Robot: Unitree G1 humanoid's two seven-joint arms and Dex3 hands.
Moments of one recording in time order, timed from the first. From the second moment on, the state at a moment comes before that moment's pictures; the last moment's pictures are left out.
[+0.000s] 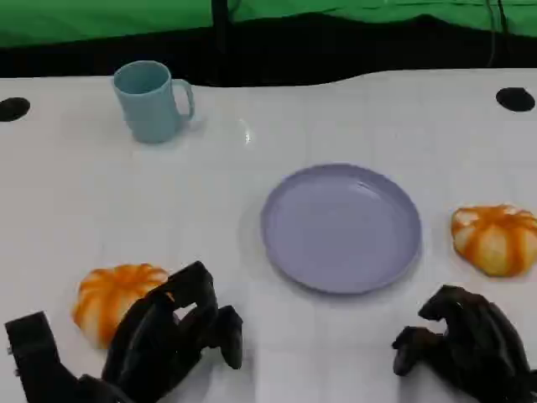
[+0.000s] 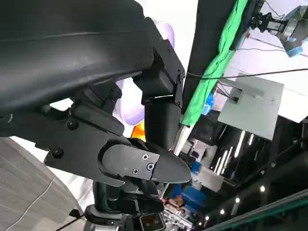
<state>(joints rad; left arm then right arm) -0.06 -0.06 0.13 0.45 -0.49 -0.11 -0.79 -0.09 0.05 -0.24 0.46 0.52 0.11 0.68</state>
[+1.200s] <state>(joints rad) -0.05 -0.05 0.12 0.41 -0.40 -0.24 -0.77 -0.11 0.05 -0.24 0.47 0.53 0.12 0.69</state>
